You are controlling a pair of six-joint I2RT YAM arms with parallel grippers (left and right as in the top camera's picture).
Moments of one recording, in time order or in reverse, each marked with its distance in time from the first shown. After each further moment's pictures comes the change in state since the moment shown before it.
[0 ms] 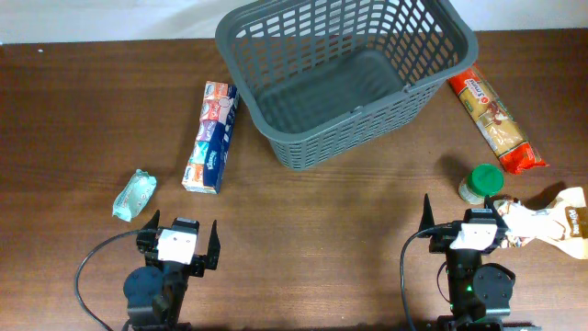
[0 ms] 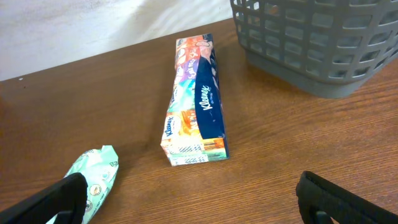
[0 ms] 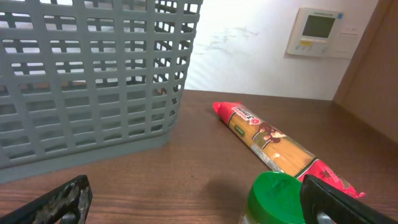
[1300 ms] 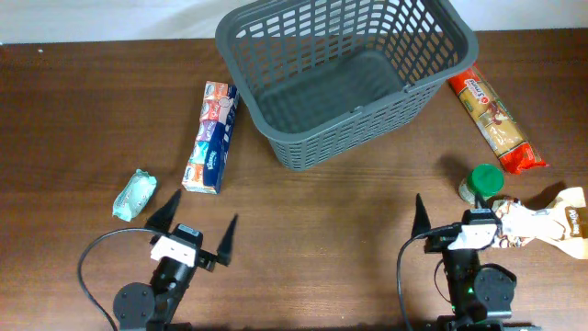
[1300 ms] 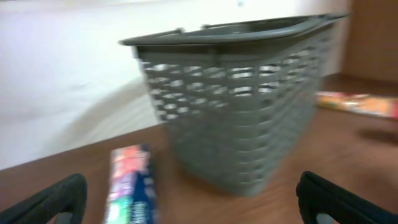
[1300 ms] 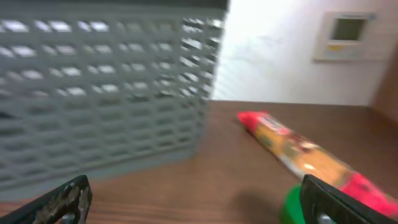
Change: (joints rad) left arm 0.000 -0.001 -0.003 0.357 0.350 -0.161; right arm 0.001 0.000 0.001 0.045 -0.124 0.083
